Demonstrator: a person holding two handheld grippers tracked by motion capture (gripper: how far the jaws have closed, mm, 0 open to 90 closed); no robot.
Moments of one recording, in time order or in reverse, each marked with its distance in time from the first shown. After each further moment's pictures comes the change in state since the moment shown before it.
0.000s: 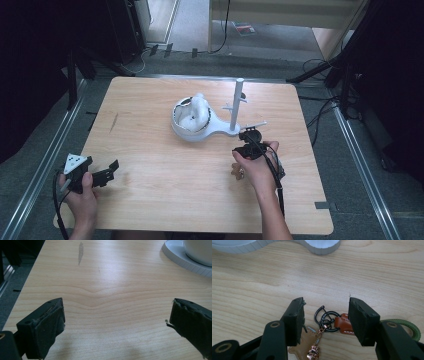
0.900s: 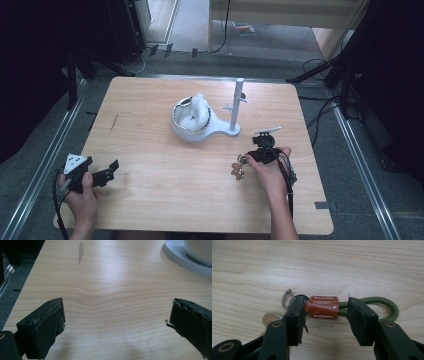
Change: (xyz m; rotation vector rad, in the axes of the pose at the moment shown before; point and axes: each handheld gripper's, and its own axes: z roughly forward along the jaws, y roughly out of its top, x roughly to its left) left arm 0.000 0.000 0.000 0.005 0.001 0.001; right arm -0.038 -0.016 0.006 0.058 -0.026 0.086
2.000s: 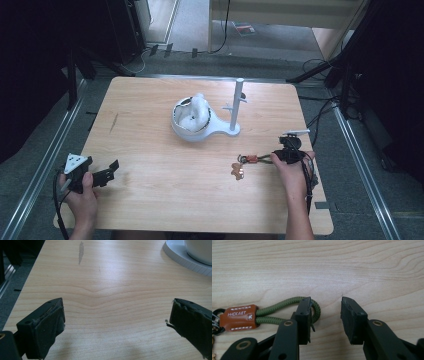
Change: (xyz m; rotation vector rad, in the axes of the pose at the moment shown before) left arm 0.000 0.000 0.001 0.000 0.003 0.001; right arm -0.073 -0.004 0.008 -0.008 -0.080 0.173
